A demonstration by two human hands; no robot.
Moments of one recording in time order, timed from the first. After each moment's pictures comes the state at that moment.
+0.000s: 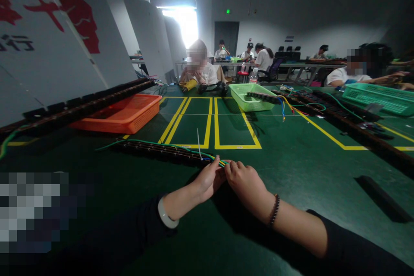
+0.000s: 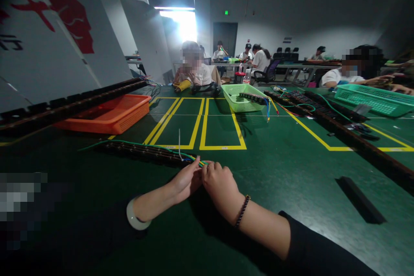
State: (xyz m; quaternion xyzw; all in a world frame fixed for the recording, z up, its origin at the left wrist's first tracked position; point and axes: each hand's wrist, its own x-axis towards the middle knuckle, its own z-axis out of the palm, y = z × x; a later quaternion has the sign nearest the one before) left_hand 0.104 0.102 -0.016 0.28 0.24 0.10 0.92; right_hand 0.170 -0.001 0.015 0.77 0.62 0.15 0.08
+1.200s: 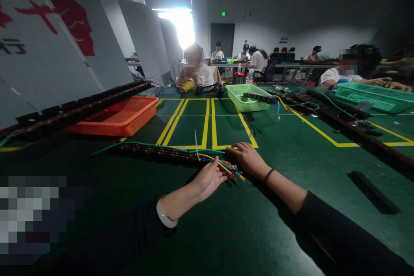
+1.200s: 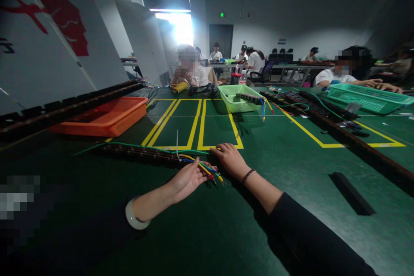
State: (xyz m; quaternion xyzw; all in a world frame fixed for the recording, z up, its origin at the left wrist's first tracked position) left_hand 0.102 0.103 -0.018 0.35 0.20 0.12 0.91; right_hand 0.274 0.017 -0.027 0.71 0.68 0.17 -0.10
